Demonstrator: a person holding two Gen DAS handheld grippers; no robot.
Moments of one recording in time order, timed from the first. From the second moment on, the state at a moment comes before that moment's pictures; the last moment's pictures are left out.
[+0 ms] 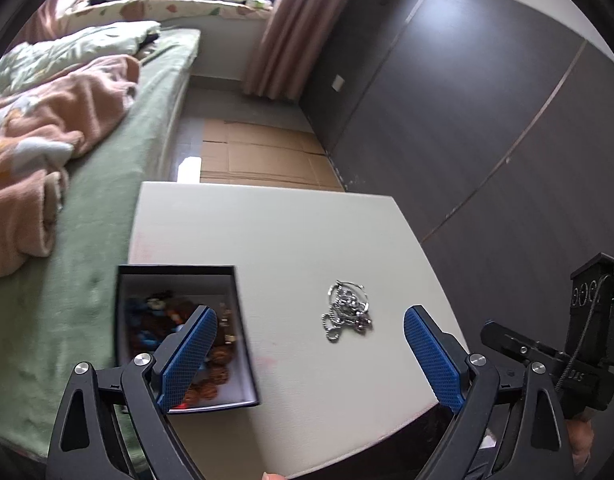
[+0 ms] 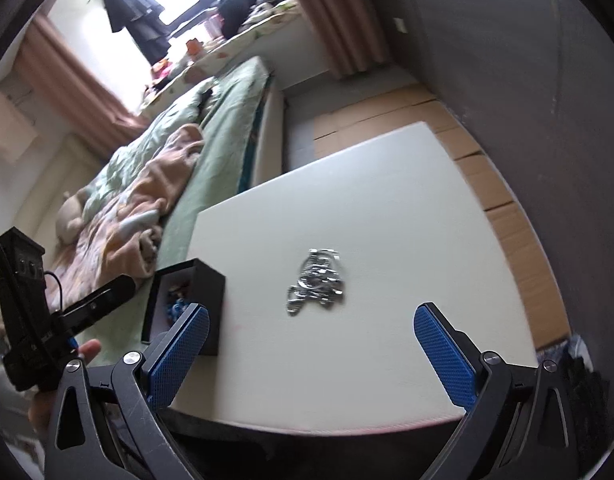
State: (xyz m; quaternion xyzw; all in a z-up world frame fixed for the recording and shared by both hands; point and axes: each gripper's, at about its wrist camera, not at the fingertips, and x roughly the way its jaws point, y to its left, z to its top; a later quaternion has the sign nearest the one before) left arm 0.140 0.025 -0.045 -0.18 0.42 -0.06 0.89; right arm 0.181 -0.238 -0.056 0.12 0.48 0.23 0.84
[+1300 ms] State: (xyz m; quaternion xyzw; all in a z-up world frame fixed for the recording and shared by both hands) left arm 0.260 -0.090 -0.150 -0.08 0.56 -0.02 0.82; right arm 0.218 -0.332 -0.125 0.25 0.54 0.09 0.80
